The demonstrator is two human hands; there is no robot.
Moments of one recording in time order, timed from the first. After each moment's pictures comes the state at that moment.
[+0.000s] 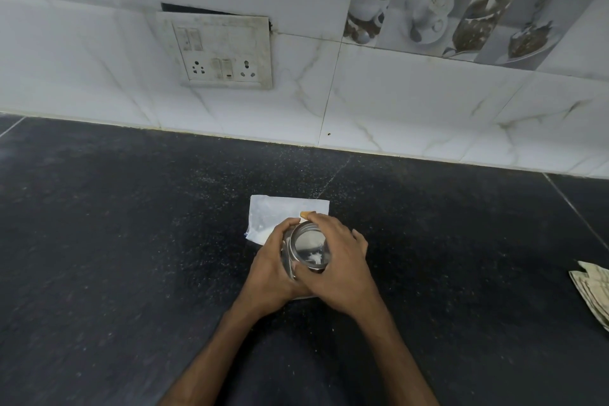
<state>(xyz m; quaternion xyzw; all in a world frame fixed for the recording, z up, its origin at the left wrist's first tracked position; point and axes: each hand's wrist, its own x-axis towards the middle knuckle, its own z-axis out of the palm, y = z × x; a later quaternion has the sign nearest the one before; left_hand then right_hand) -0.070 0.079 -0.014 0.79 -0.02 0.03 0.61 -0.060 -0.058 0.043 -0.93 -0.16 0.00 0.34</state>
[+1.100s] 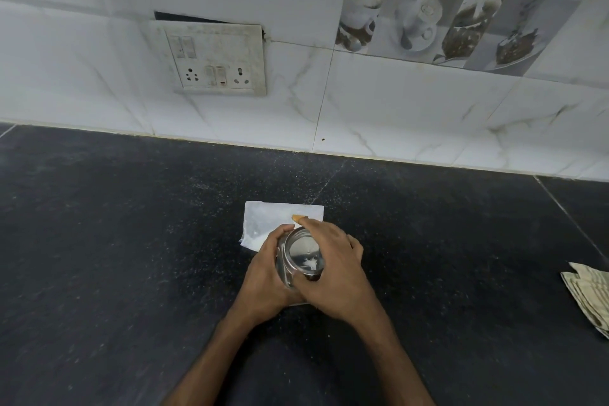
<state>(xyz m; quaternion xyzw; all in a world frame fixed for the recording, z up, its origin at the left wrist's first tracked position) -0.070 0.079 -0.016 0.79 -0.02 0.03 0.61 -0.062 -0.060 0.050 -0.93 -0.18 0.01 0.33</state>
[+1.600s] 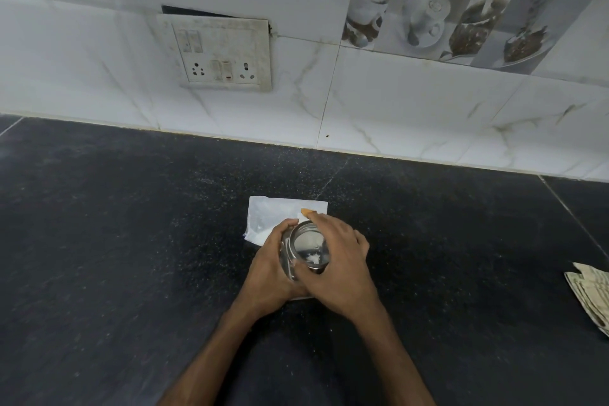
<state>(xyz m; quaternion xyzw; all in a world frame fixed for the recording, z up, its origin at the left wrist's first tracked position) -0.070 0.079 -0.014 0.79 -0.02 0.03 0.61 -0.064 -0.057 0.046 -0.93 -0.16 -0.03 0.33</state>
